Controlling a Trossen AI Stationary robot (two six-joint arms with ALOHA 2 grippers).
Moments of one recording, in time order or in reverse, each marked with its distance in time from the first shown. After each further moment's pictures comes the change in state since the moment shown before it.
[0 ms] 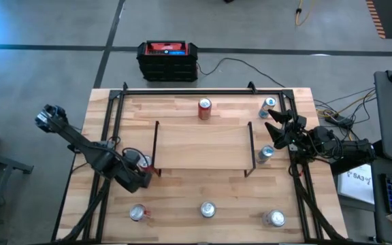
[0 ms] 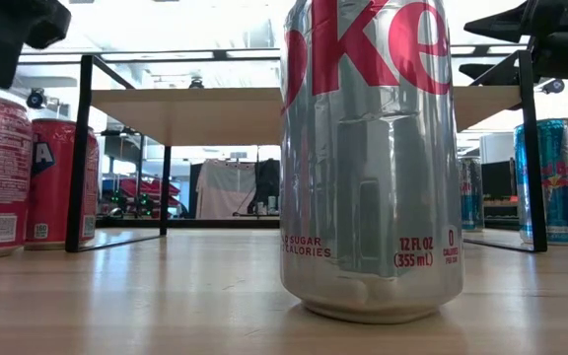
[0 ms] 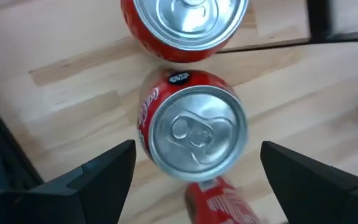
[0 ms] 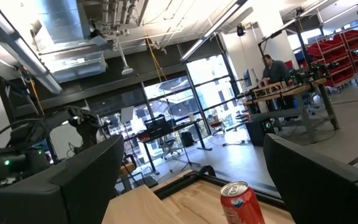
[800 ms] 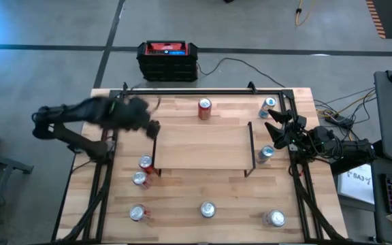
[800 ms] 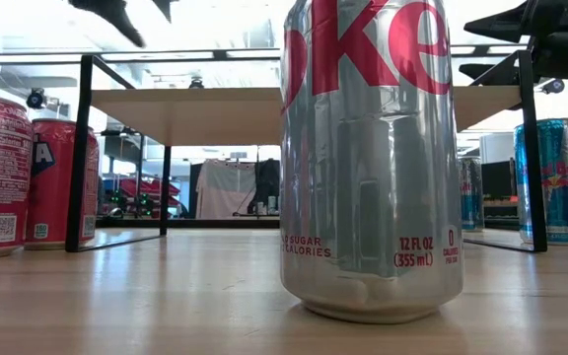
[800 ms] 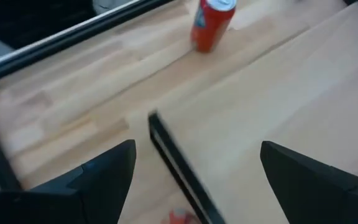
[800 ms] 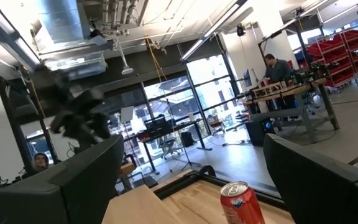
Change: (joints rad) left arm 0.611 0.042 0.526 -0.213 -0.300 0.937; right arm 0.000 0.000 0.000 0.000 0.000 0.000
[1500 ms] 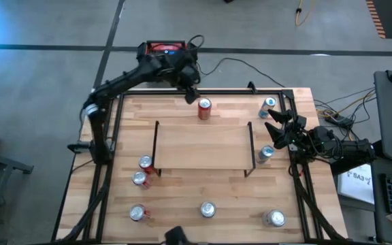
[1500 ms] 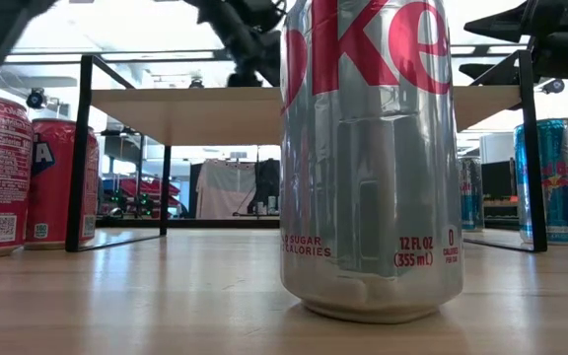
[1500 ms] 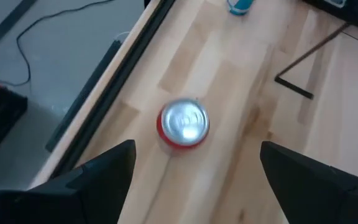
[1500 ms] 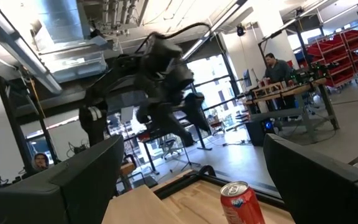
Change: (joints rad) left arm 0.533 0.639 0.466 0.324 0.555 0.953; right arm 0.000 0.000 0.000 0.000 0.000 0.000
